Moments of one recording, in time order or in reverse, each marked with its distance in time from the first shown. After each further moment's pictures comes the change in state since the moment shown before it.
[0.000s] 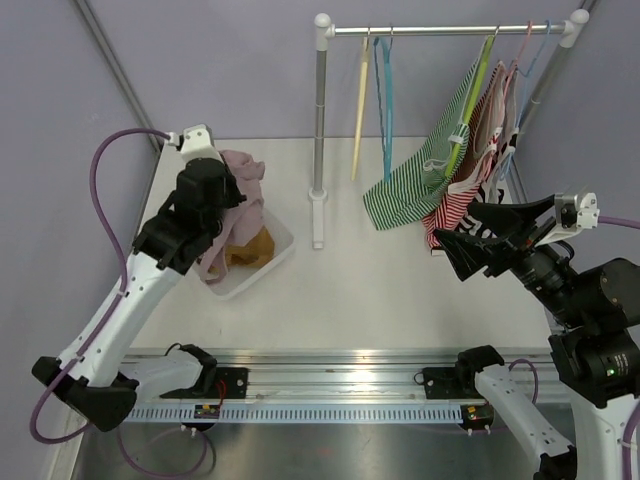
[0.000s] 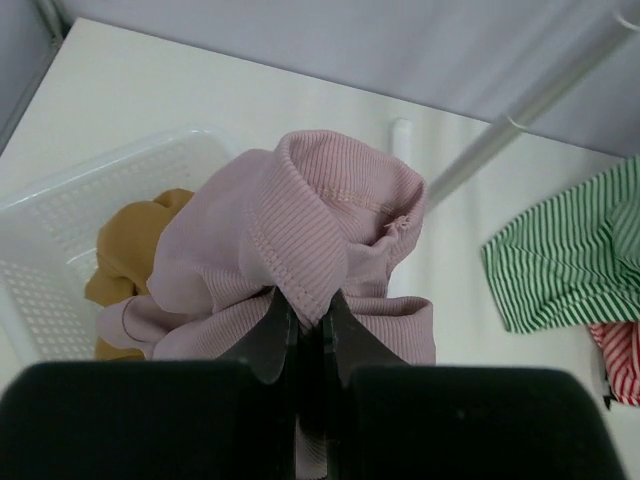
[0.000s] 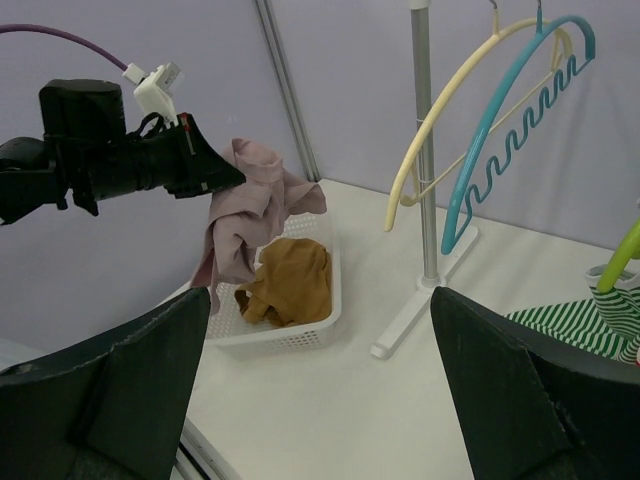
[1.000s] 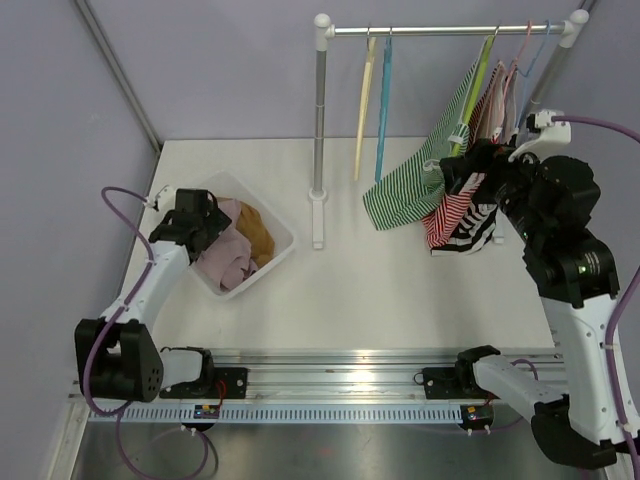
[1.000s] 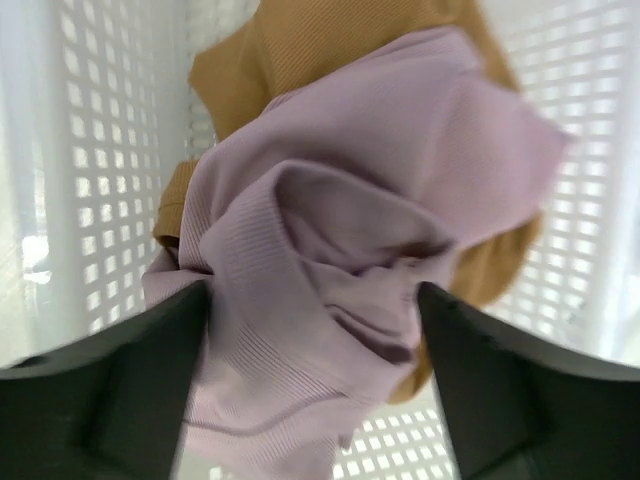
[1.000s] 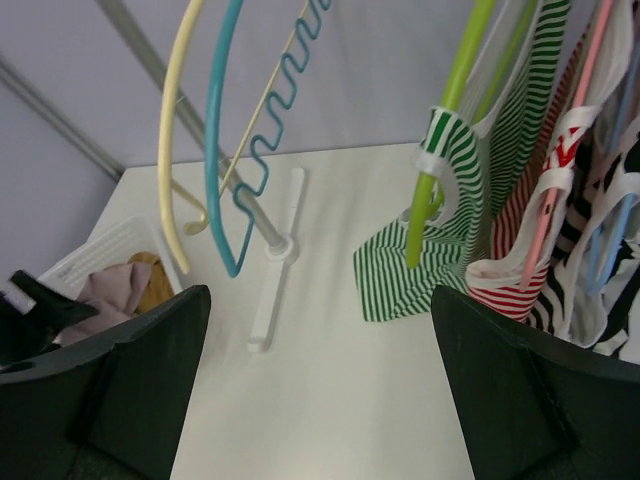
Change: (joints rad) left arm 0.488 0.211 -0.430 0.087 0.249 -0.397; right arm 0.000 0.351 0.200 -0.172 0.420 -0.018
